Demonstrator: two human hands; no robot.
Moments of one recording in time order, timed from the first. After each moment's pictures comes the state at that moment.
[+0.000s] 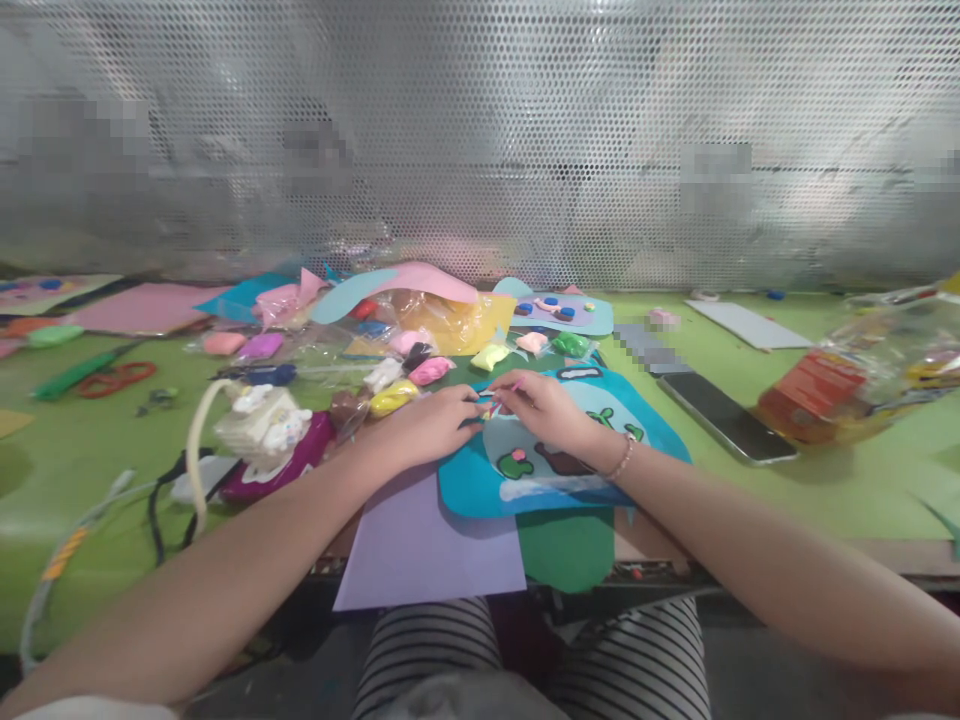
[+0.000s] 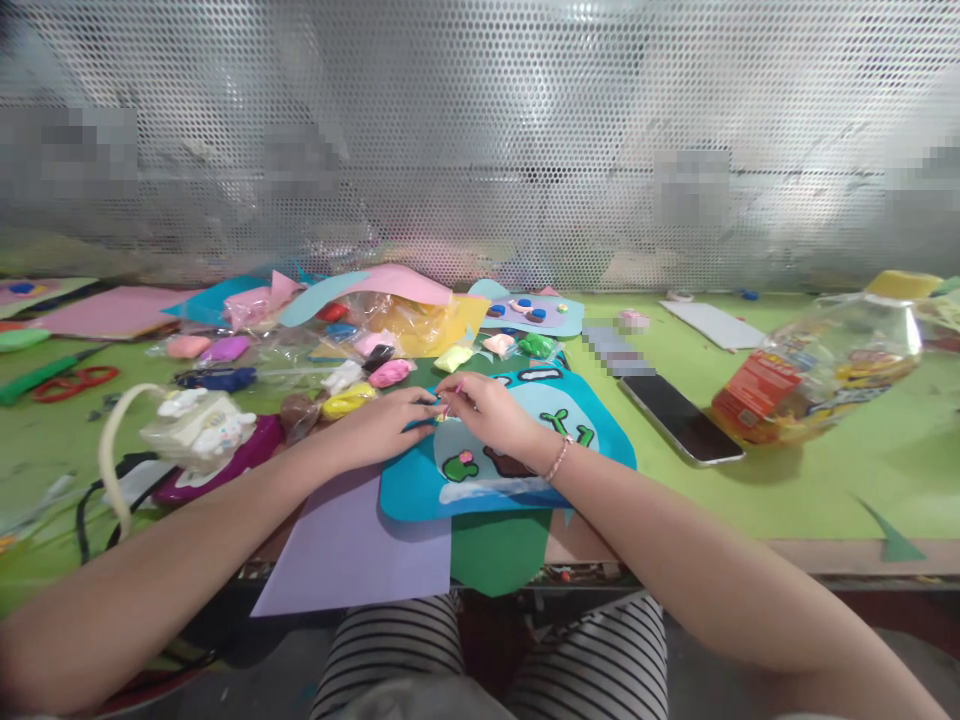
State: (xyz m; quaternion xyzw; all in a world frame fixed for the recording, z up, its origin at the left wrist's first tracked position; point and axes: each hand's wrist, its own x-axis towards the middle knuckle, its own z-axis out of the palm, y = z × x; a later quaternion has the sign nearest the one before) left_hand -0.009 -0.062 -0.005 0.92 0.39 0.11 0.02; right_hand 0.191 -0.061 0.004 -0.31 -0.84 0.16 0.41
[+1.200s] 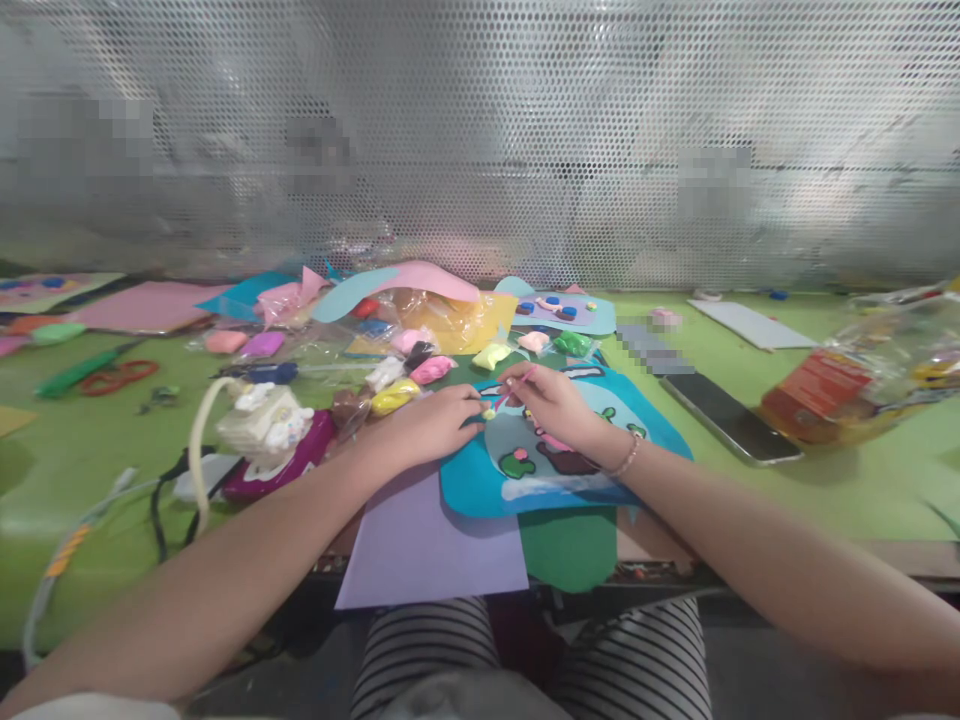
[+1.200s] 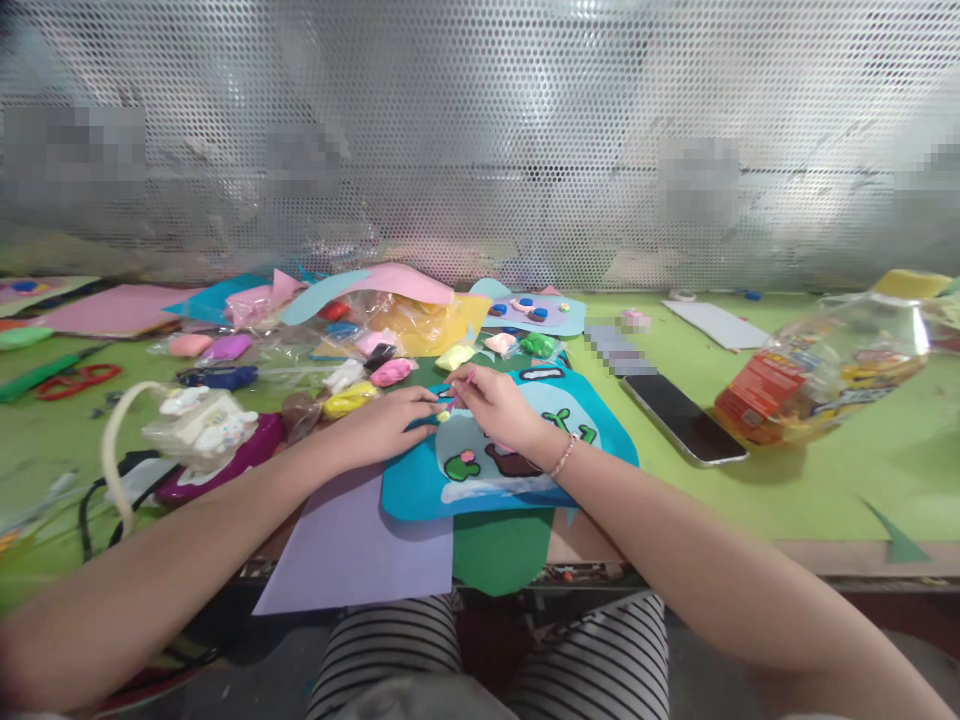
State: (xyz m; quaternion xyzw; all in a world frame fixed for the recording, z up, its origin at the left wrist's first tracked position) left_hand -0.007 -0.066 0.000 0.91 0.39 0.11 0.03; right_hand 0.195 -0.060 0.005 -0.35 -0.80 0.26 0.42
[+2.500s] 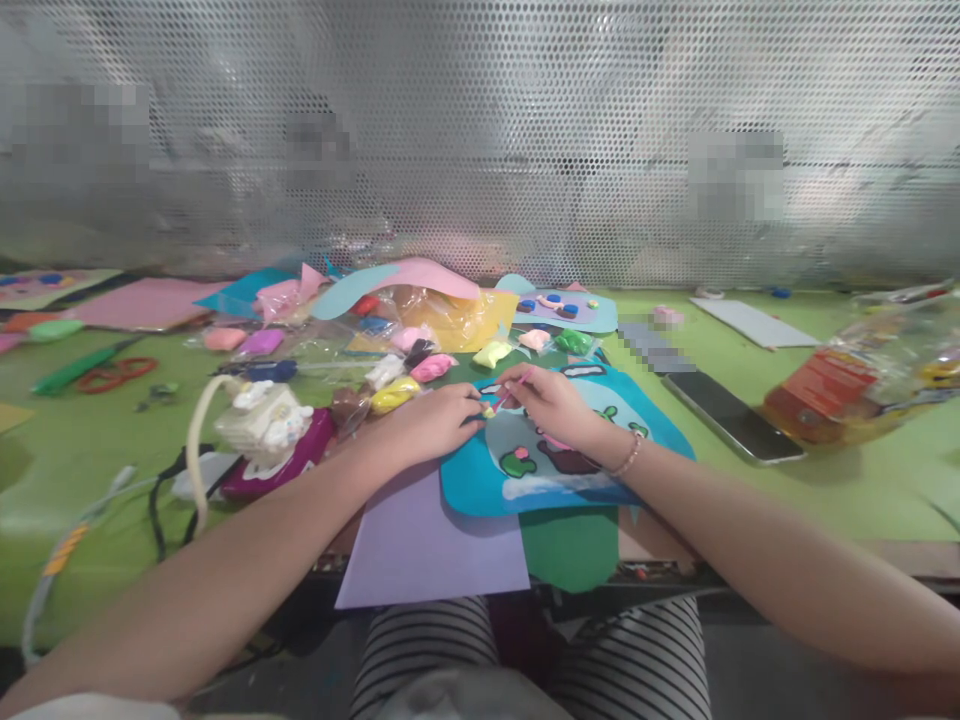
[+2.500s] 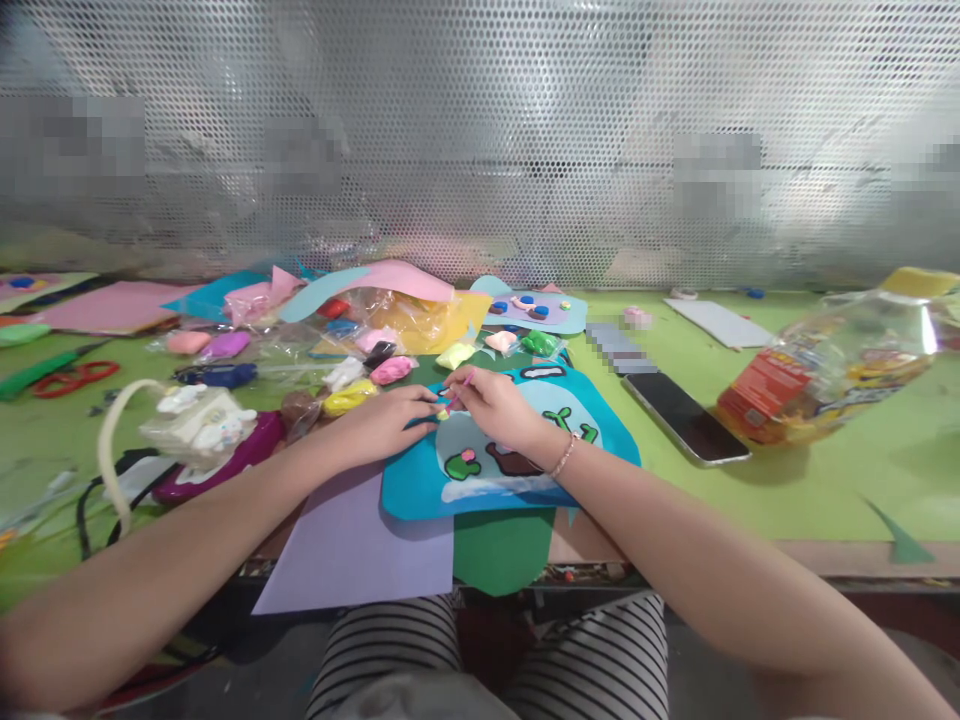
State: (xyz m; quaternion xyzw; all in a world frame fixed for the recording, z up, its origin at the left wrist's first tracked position) left_hand -0.006 -0.069 0.004 0.91 0.40 0.11 0.04; right_hand 0.195 -0.060 0.004 -0.35 -0.81 0.25 0.40
